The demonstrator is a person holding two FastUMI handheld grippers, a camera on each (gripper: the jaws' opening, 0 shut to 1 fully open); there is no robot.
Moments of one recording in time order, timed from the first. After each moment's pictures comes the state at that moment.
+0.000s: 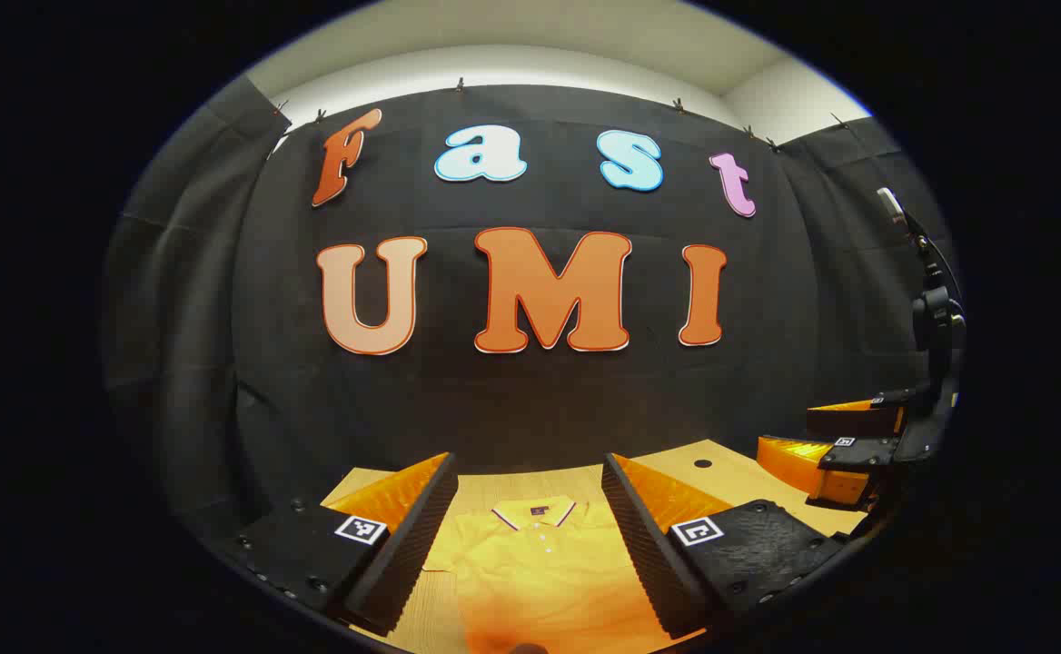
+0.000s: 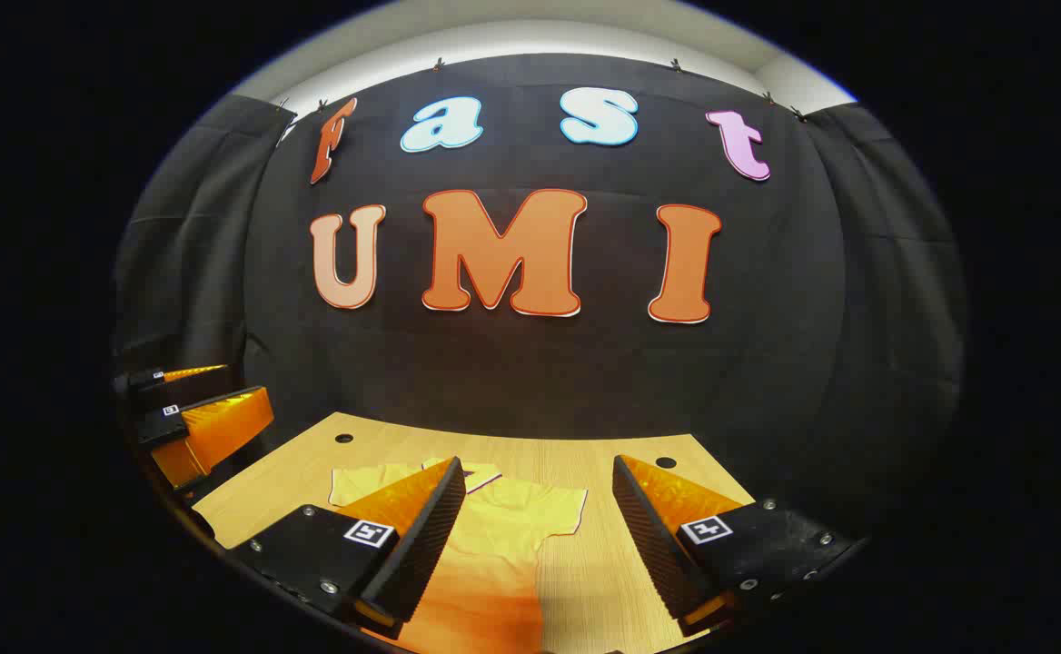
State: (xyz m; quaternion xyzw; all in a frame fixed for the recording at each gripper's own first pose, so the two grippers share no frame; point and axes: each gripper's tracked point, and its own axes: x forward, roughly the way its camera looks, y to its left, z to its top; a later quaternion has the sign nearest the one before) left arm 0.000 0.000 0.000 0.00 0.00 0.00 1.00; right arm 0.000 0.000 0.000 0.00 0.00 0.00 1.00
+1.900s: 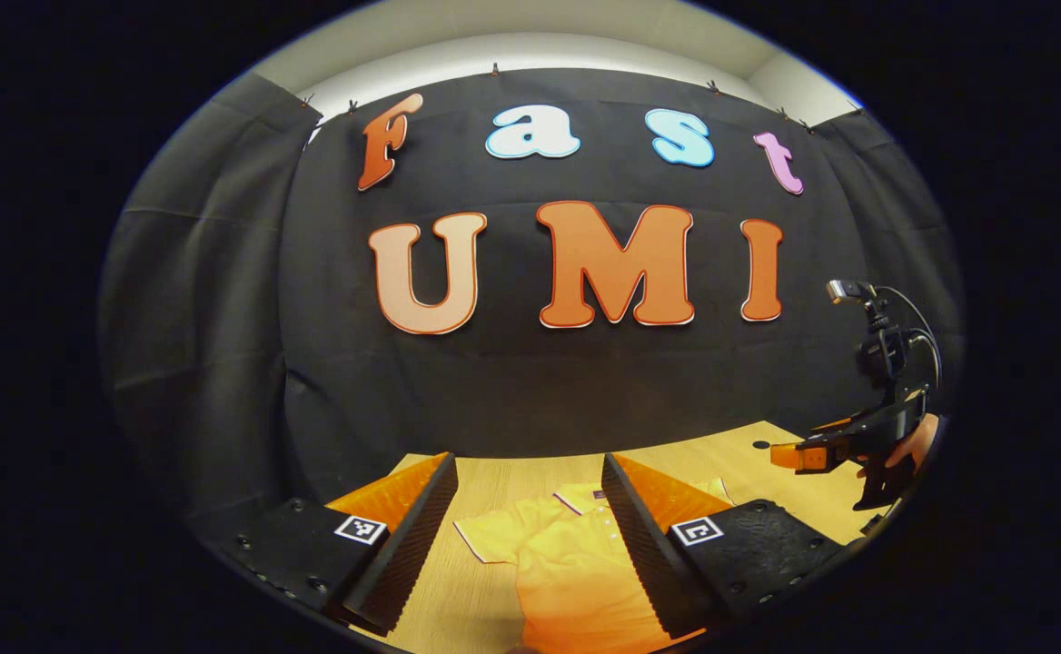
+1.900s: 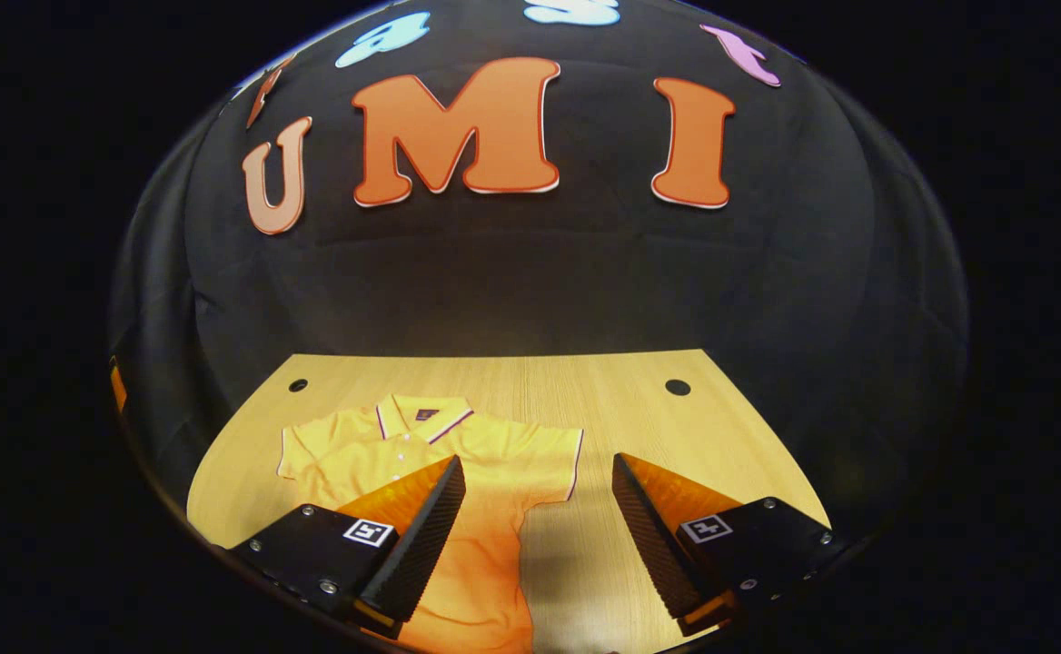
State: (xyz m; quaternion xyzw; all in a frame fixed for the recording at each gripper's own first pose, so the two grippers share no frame) left arm 0.011 0.075 -0.036 0.02 0.04 0.09 1.00; right arm 0.142 -0.027 -0.107 0.02 0.19 -0.01 0.98
